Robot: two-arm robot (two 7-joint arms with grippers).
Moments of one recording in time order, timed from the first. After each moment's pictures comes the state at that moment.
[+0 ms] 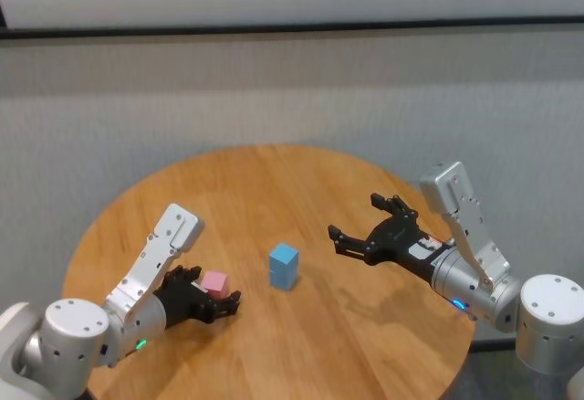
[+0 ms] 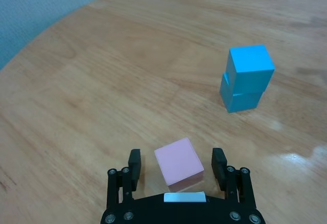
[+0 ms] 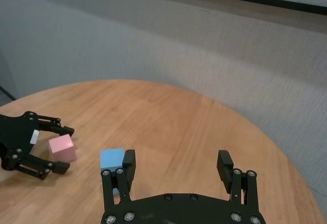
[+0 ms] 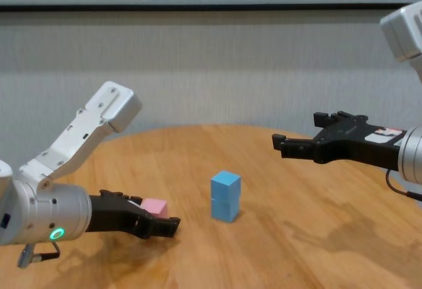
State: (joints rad) left arm -0.42 0.25 0.39 -1.10 -0.05 0.25 -0.39; right arm 0.42 0.30 -0.39 -1.18 0.20 0.00 0.44
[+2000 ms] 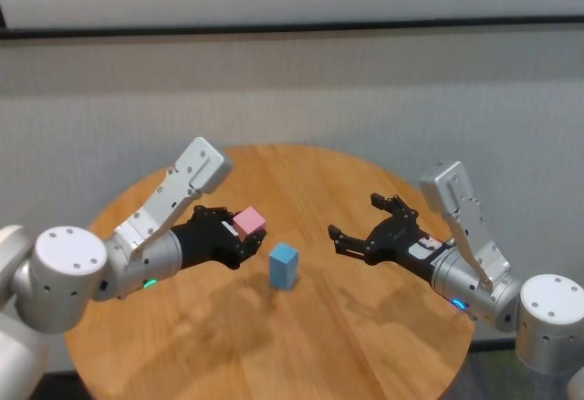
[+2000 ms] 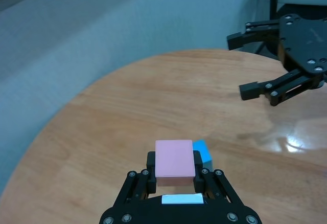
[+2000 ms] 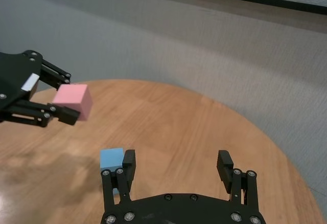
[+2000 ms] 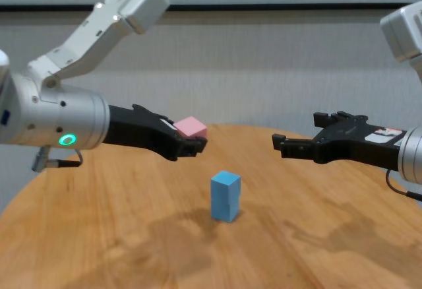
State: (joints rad) left arm -0.49 0.34 0.47 -1.31 -0.08 0.28 -0.53; right arm 0.42 0.30 -0.39 -1.18 0.20 0.00 0.44
